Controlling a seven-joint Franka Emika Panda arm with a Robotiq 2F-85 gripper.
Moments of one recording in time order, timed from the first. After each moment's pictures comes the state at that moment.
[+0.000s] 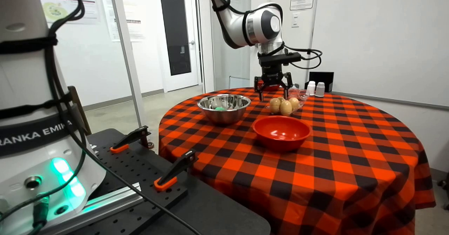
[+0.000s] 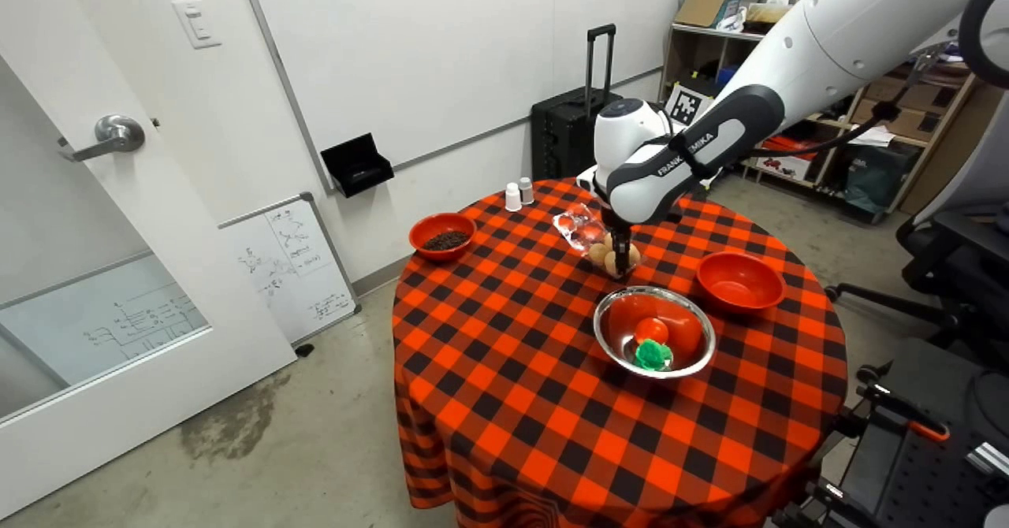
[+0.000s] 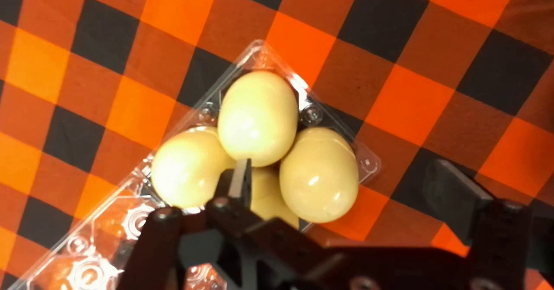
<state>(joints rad) -0.12 0.72 0.00 -1.73 -0.27 2.45 -0.59</state>
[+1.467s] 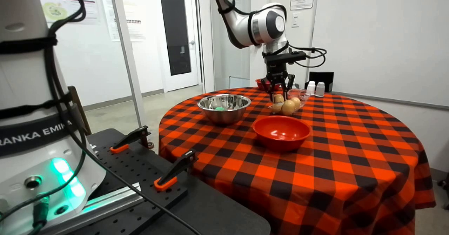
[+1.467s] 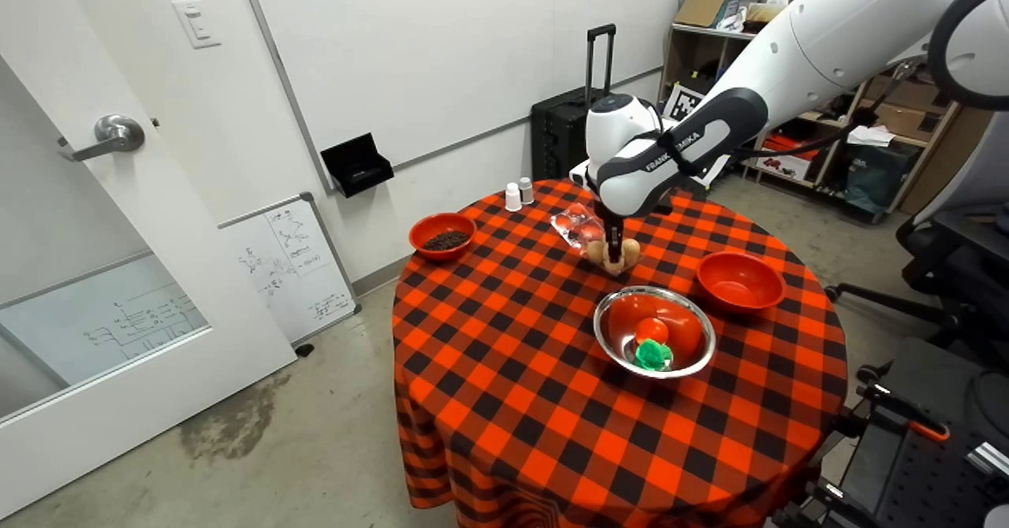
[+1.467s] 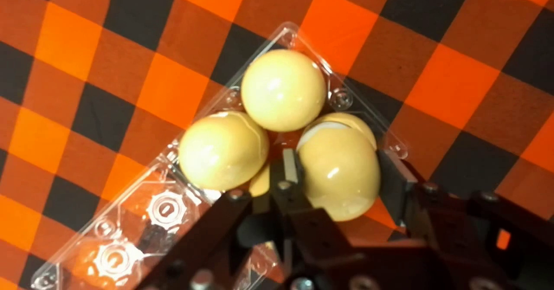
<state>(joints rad) -0.13 0.77 0.00 -1.62 -0.28 2.40 -0.62</state>
